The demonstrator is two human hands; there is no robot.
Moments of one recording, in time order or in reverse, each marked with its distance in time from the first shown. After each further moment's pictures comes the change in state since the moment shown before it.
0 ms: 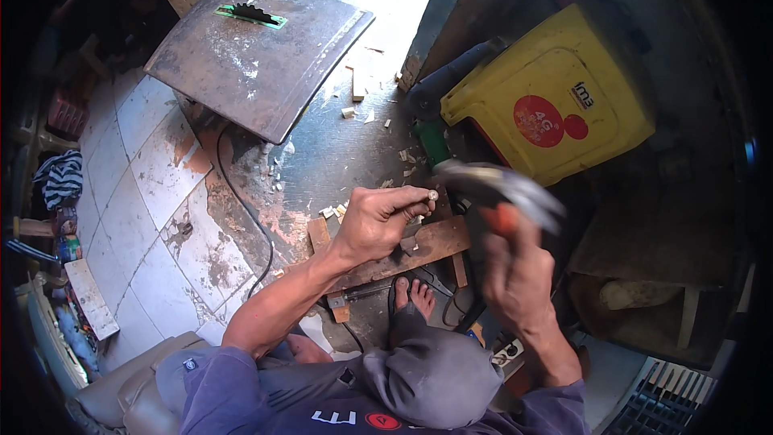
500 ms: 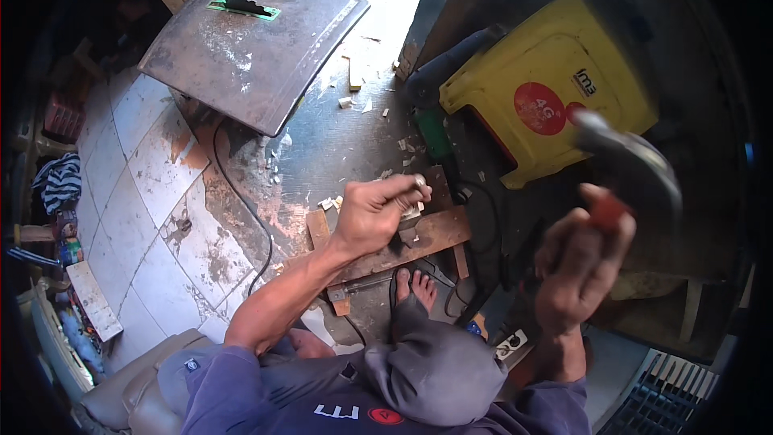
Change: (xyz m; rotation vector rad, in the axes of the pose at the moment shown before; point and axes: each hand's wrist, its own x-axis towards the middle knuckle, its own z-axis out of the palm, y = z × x) left_hand -0.002 -0.006 0.003 -0.155 0.094 -0.085; right_hand 0.000 -0.004 -0.027 0.504 0.349 0.184
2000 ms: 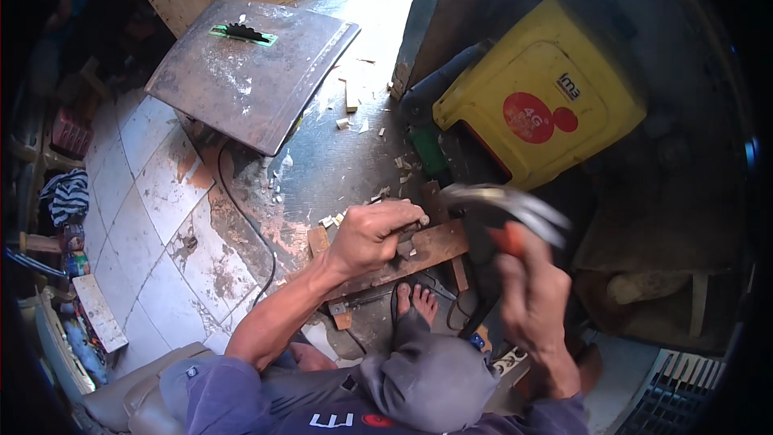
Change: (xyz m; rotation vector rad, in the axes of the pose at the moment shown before) left_hand -0.004 0.015 -0.004 0.420 -0.182 0.198; right_hand -0.028 -0.006 -0.012 -0.499 -0.342 -0.036
